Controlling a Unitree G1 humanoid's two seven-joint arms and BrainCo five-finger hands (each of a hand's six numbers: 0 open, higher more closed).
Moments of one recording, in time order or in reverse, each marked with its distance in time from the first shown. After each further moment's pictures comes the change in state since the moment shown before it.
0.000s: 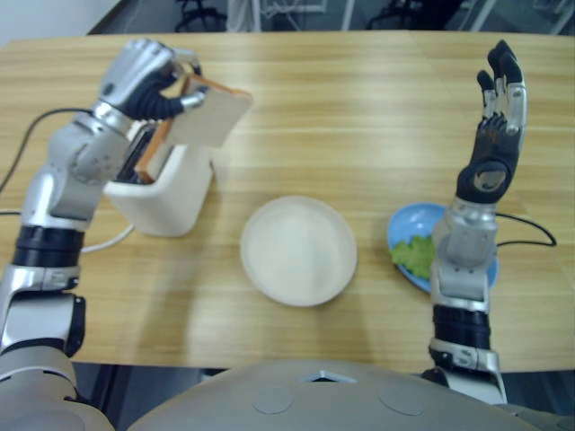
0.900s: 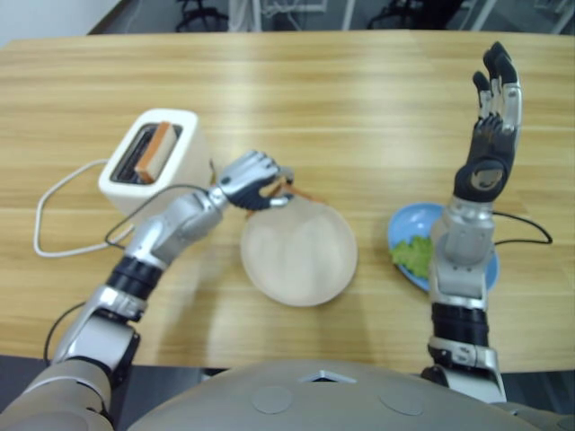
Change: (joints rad) left arm 0.165 -0.253 -0.317 0.119 0.215 -0.196 0.114; right arm -0.003 -0.001 0.002 0.021 0.015 -0.010 0.007
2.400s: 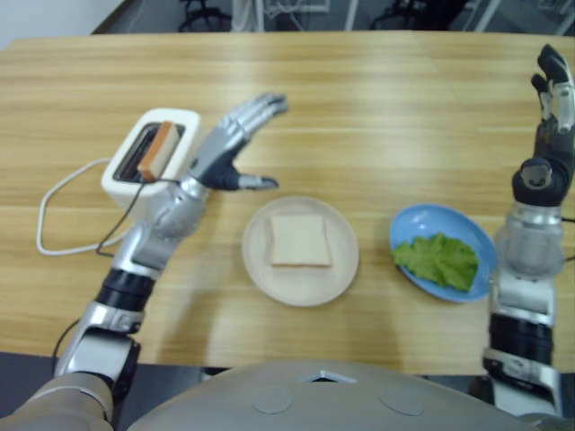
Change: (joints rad) left arm 0.049 -0.054 0.253 -0.284 -0.359 0.065 0.005; right arm 0.112 -0.315 -0.199 0.079 -0.018 0.049 0.060
